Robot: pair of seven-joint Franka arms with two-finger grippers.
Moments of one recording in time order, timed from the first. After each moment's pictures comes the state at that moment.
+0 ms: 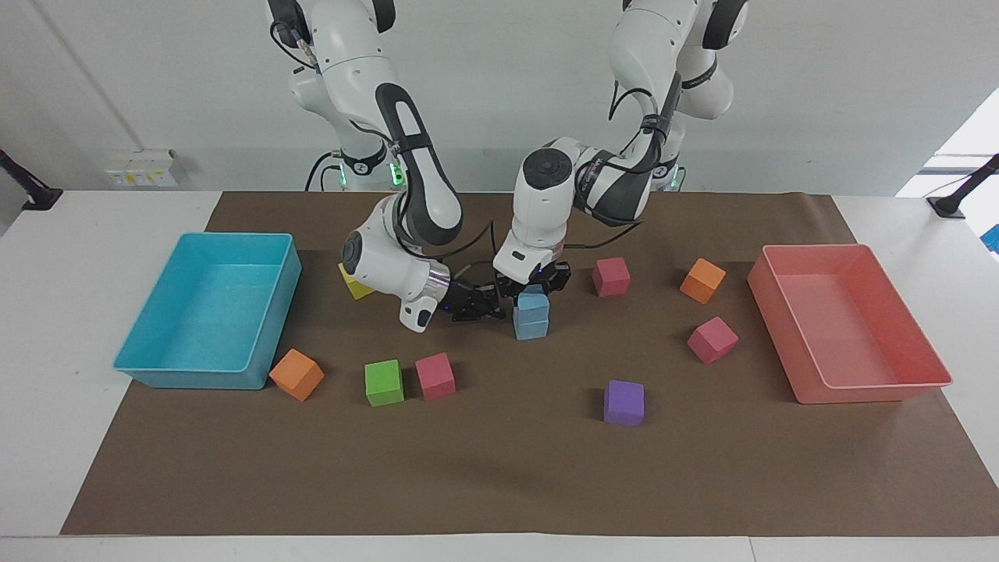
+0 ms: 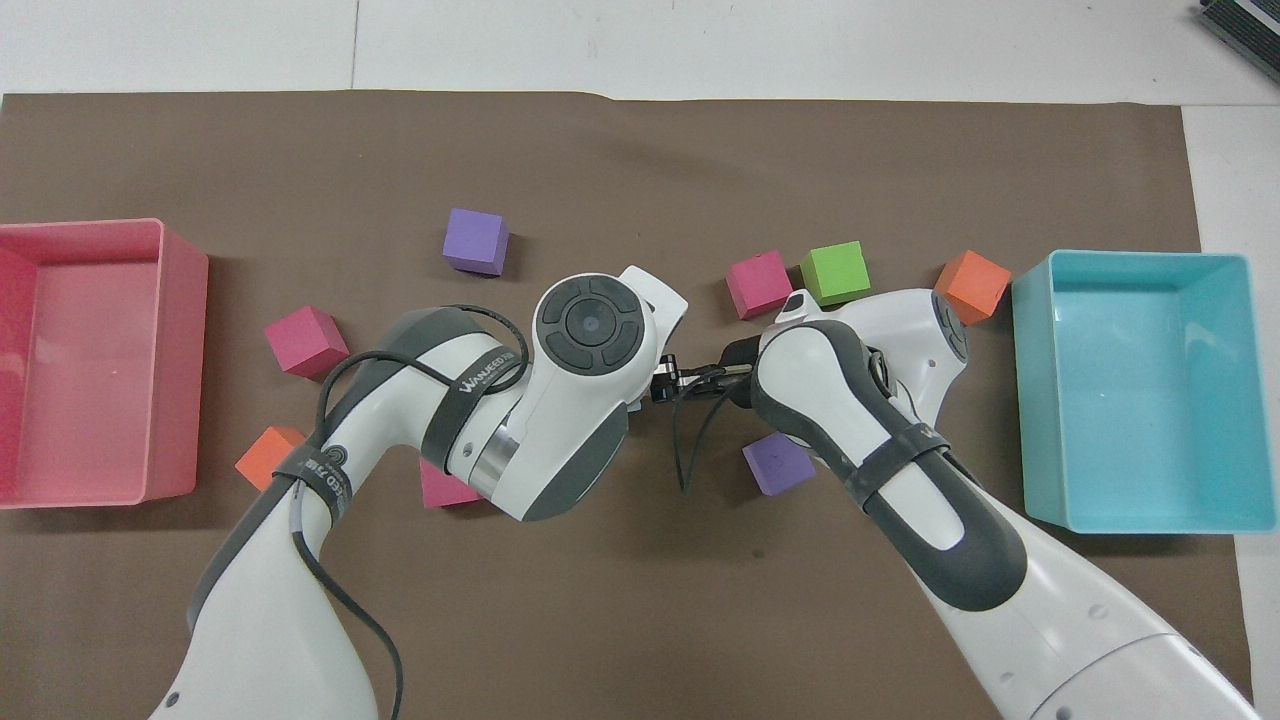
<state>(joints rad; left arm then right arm) -0.66 0.38 -0.03 -1.70 -0.01 2.09 -0.77 0.38 0.40 0.00 -1.97 1.07 2.25 -0.51</state>
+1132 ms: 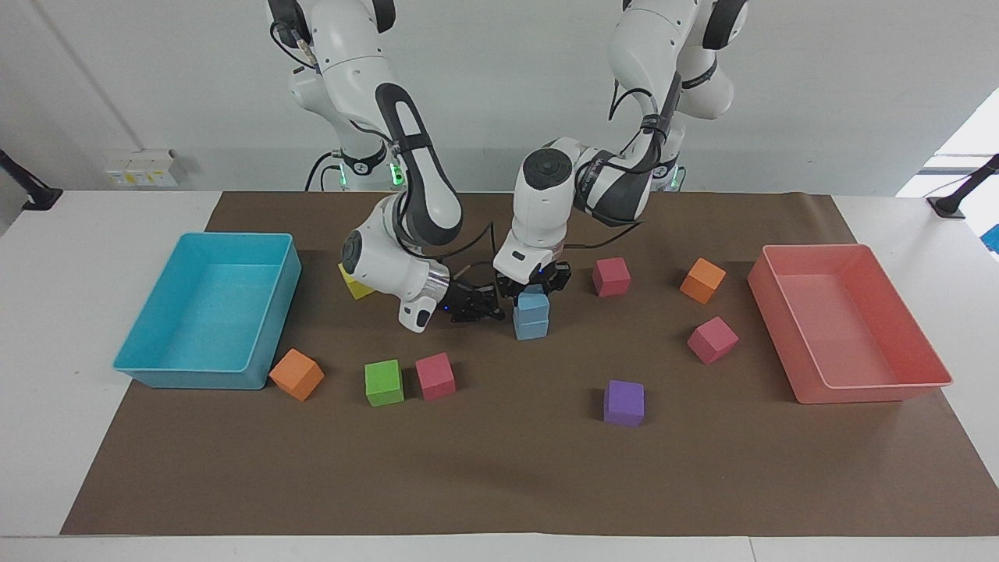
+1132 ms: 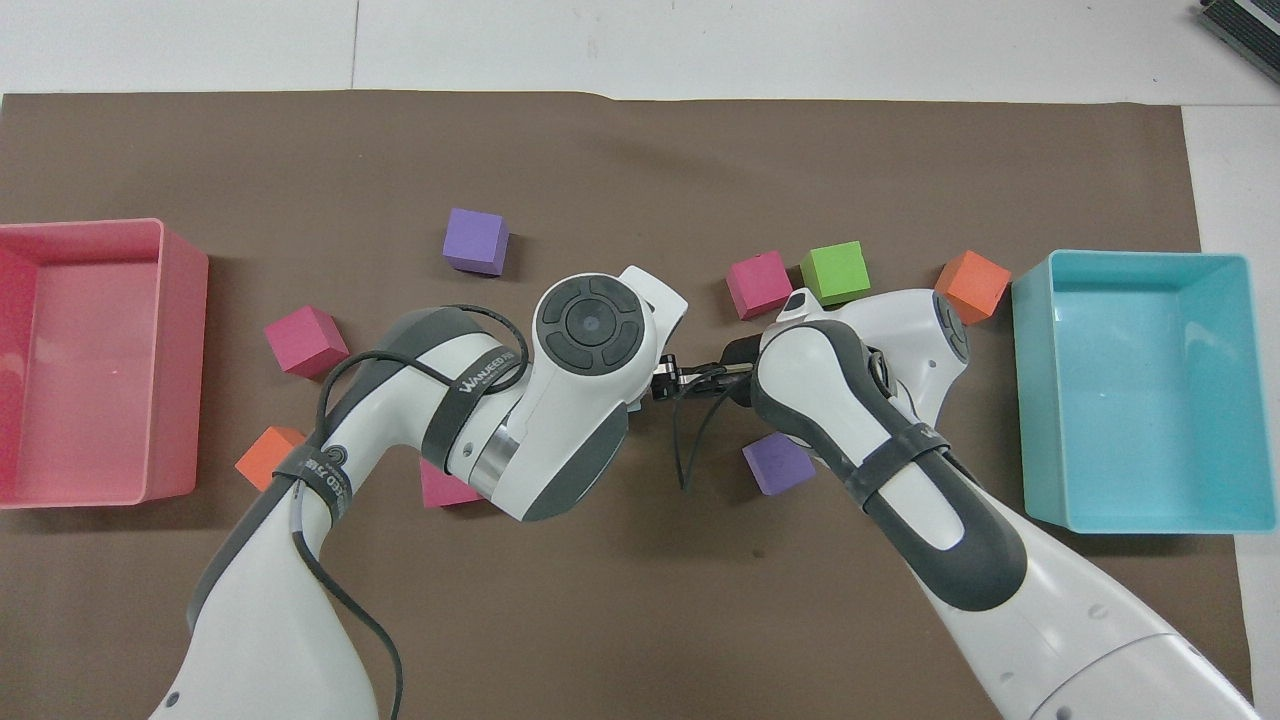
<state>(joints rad) -0.66 0.38 -0.03 -1.70 -0.01 2.09 -0.77 0.38 0.40 0.00 -1.97 1.07 2.27 -0.51</state>
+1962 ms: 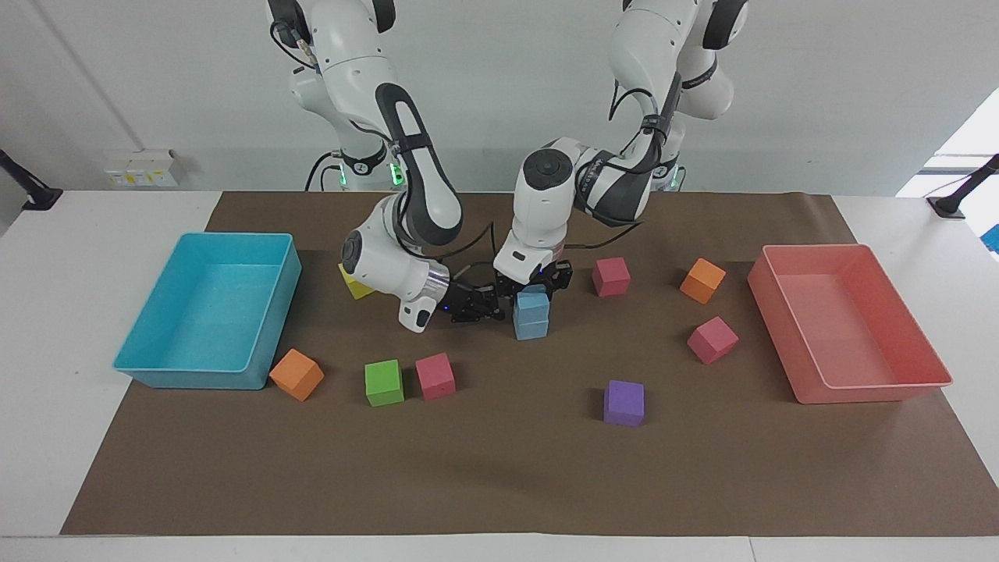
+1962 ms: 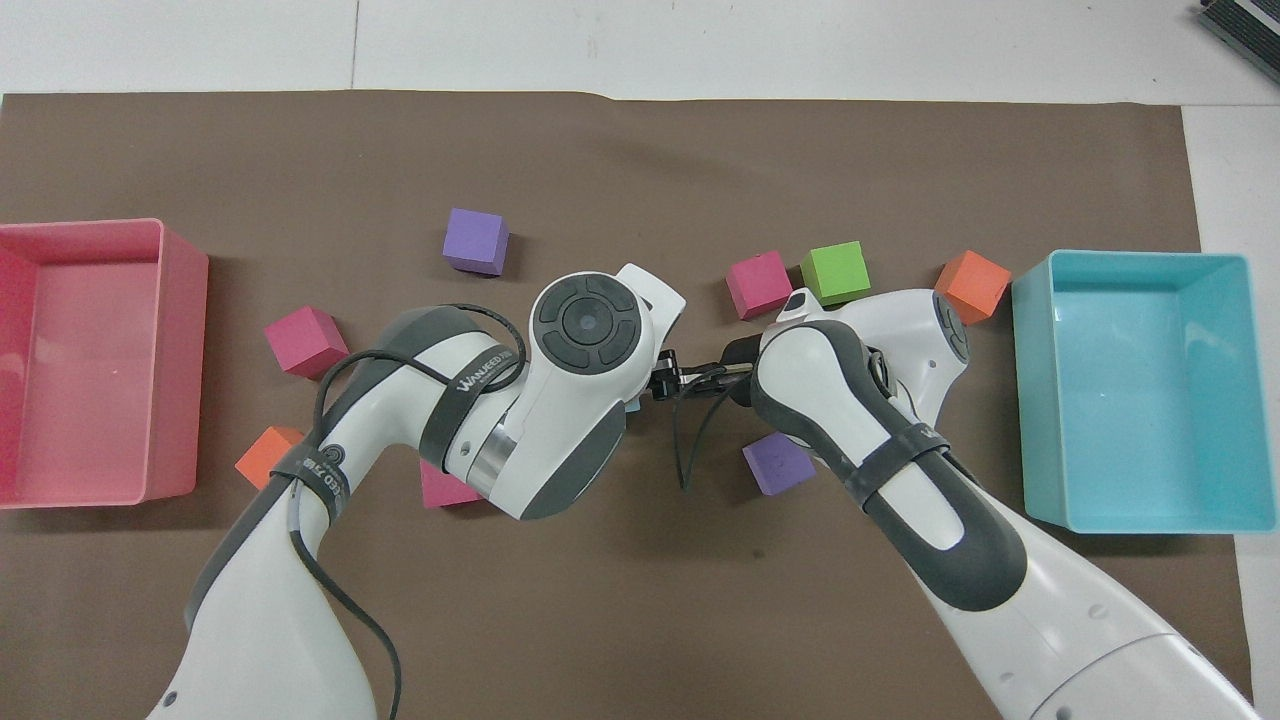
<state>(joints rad) -0.66 0.37 -0.02 -1.70 -0.01 2.10 -0.77 0.38 0.40 0.00 -1.97 1.07 2.27 -0.51</state>
